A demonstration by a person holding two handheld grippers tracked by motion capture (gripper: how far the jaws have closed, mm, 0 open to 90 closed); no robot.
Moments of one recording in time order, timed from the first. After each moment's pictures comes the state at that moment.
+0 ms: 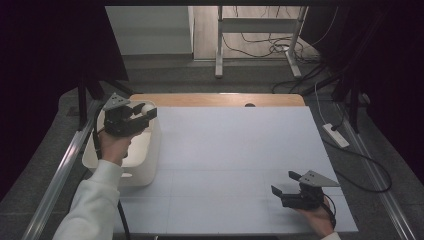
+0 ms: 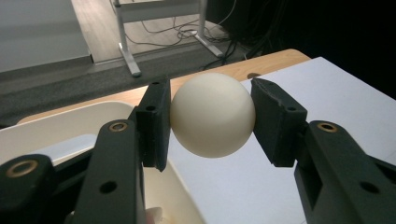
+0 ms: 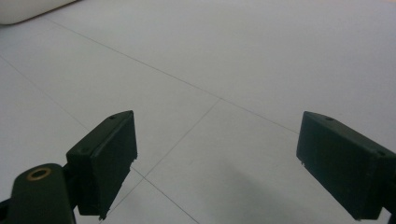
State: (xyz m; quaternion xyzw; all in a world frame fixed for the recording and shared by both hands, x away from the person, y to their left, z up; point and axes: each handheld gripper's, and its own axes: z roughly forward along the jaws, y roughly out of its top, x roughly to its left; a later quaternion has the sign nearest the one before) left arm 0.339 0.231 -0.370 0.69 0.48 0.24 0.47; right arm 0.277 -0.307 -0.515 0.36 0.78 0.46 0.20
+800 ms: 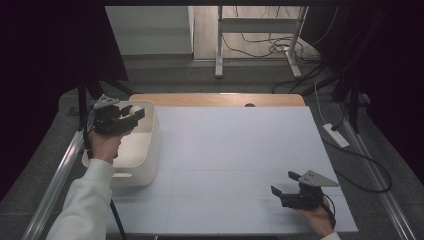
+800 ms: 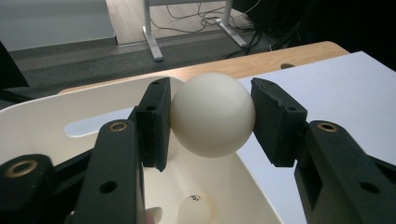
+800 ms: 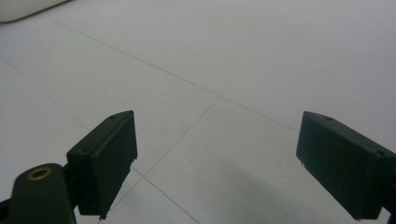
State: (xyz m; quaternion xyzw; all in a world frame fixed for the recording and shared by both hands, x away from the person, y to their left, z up) left arm 0.348 0.258 -0.384 0.69 0.53 0.25 0.44; right arm 0.278 -0.306 -0.516 0.37 0.79 0.46 0.19
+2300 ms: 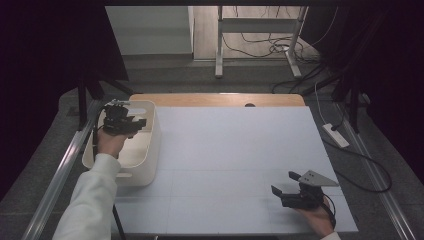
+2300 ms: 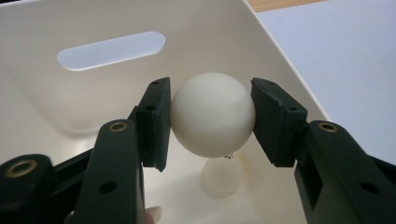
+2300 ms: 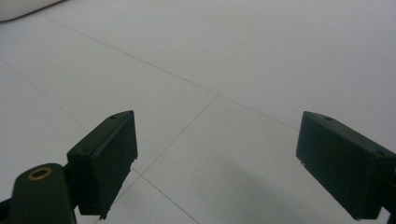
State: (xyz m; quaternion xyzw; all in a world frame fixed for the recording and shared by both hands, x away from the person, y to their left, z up) left arm 0.384 0.261 -0.417 0.72 0.58 0.19 0.33; right arm 0.278 -0.308 -0.517 0.37 0.79 0.46 0.19
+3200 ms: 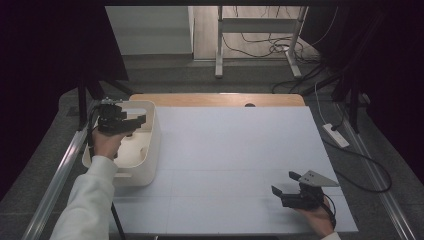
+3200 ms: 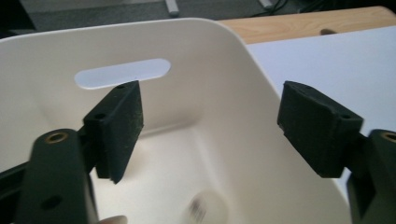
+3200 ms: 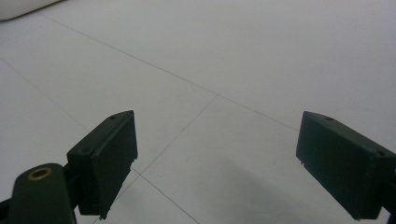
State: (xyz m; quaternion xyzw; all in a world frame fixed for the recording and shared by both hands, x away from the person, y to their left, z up) left arm 0.371 0.268 -0.405 0.69 0.57 0.19 0.40; right arm 0.278 -0.308 -0.517 0.37 0.79 0.46 0.20
